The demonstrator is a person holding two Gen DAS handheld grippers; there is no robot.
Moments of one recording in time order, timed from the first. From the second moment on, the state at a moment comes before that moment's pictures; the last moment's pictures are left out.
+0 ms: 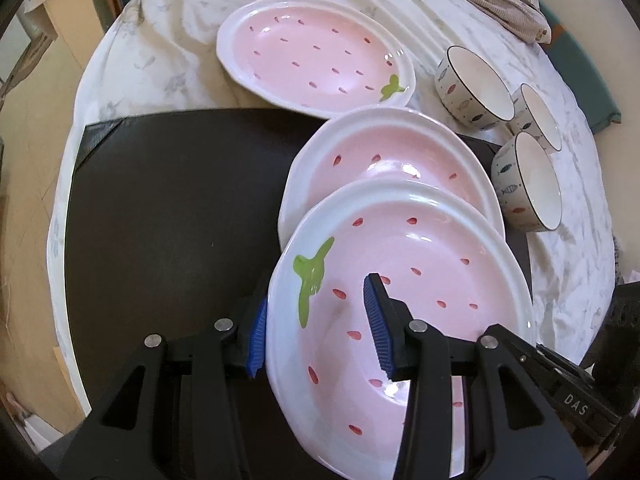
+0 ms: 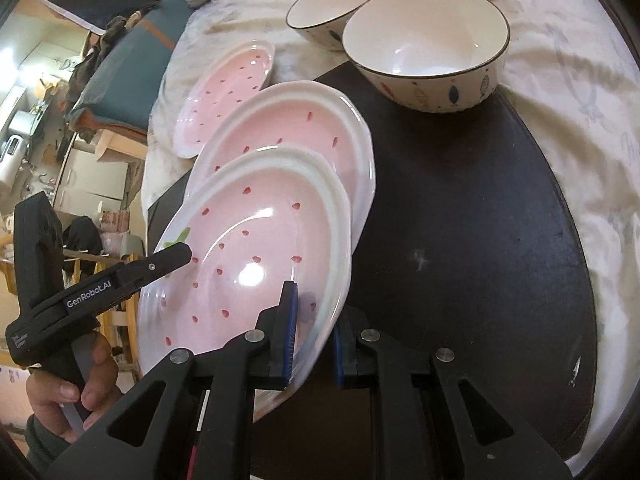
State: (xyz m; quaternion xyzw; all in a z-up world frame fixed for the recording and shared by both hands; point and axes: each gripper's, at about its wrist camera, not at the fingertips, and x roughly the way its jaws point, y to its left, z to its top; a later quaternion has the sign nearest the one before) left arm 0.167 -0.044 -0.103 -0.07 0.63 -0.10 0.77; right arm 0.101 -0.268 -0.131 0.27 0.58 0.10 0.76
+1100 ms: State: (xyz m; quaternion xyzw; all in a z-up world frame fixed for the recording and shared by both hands) left arm 0.188 -0.049 -0.123 -0.07 0.65 -0.10 0.75; right arm 0.168 -0.287 -0.143 0.27 0.58 0.06 0.77
